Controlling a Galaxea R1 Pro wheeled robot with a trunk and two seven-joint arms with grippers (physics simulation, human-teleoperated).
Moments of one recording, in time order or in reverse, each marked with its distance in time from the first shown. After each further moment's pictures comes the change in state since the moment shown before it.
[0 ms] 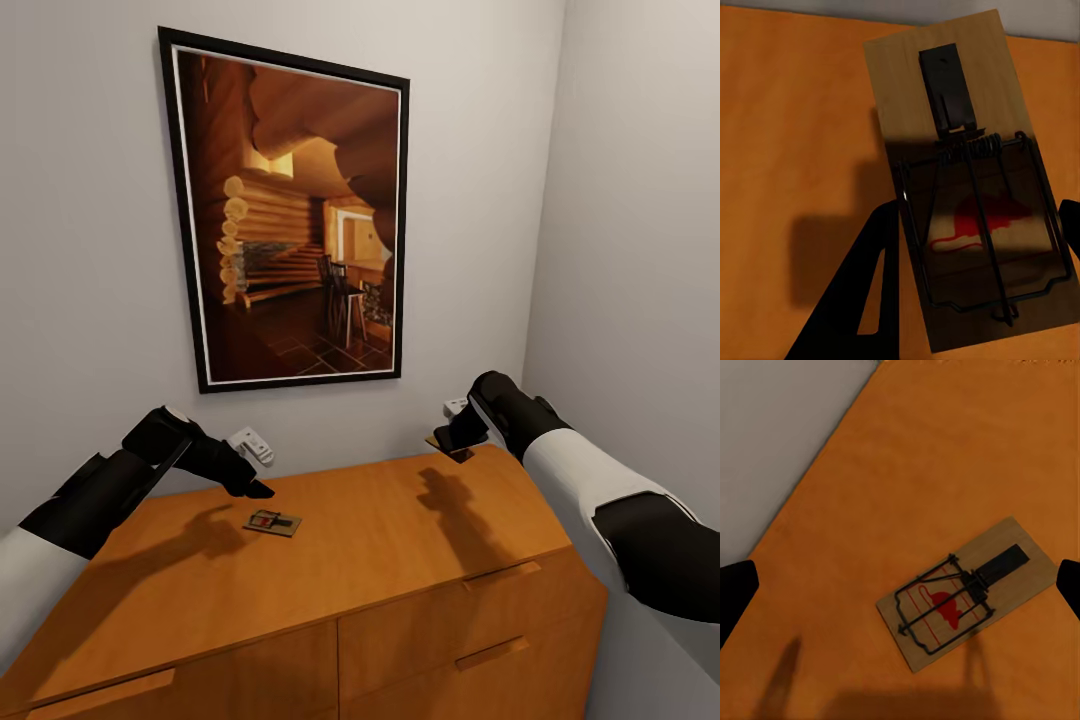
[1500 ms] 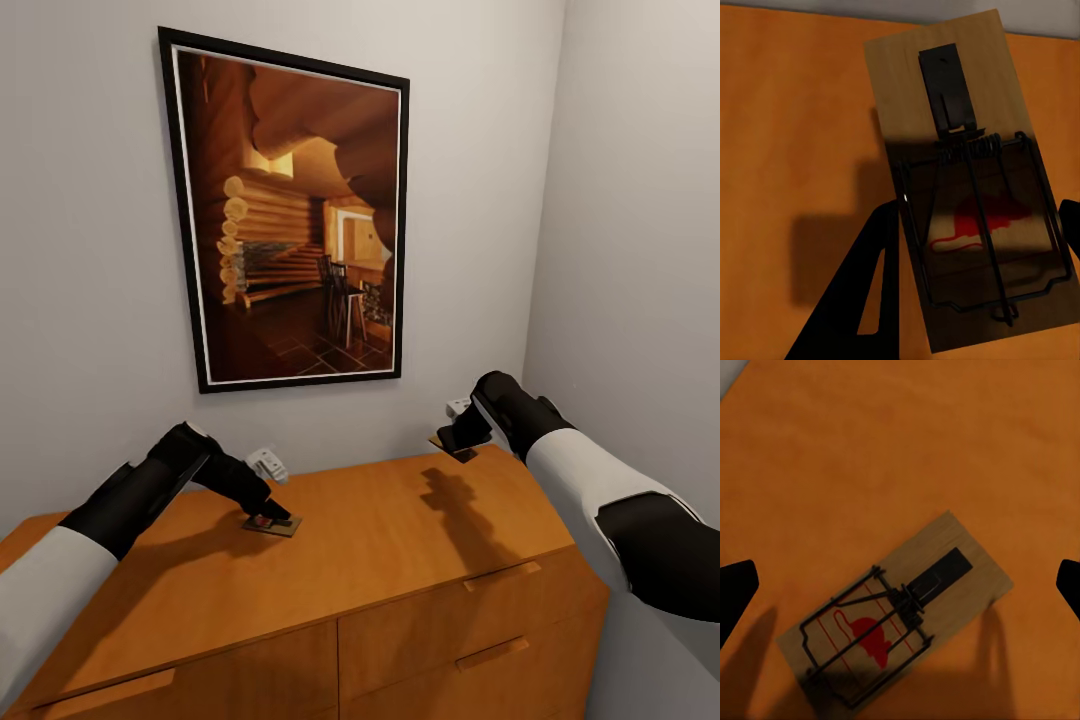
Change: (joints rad) left arm 0.000 -0.079 -0.005 0.198 -0.002 -0.119 -0.098; right arm 0.000 -0.011 0.000 0.000 0.001 0.000 0.000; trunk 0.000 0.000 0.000
